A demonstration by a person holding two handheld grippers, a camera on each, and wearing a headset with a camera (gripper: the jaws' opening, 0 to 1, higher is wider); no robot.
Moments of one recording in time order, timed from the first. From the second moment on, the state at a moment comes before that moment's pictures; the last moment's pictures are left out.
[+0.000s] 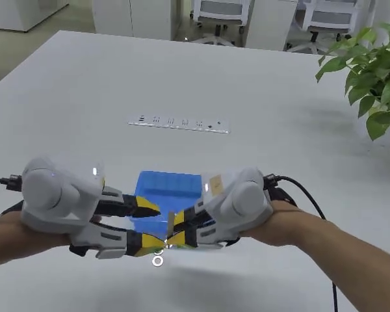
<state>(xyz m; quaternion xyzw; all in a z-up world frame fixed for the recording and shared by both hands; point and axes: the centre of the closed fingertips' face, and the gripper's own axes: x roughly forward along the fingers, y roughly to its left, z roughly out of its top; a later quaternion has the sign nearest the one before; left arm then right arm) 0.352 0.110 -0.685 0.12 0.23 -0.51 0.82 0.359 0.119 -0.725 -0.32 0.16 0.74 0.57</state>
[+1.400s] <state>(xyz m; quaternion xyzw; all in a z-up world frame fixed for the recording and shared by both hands) 0.338 0.146 -0.689 0.07 0.23 -0.41 0.88 0.412 0.150 -0.693 -0.32 0.11 0.74 0.58</state>
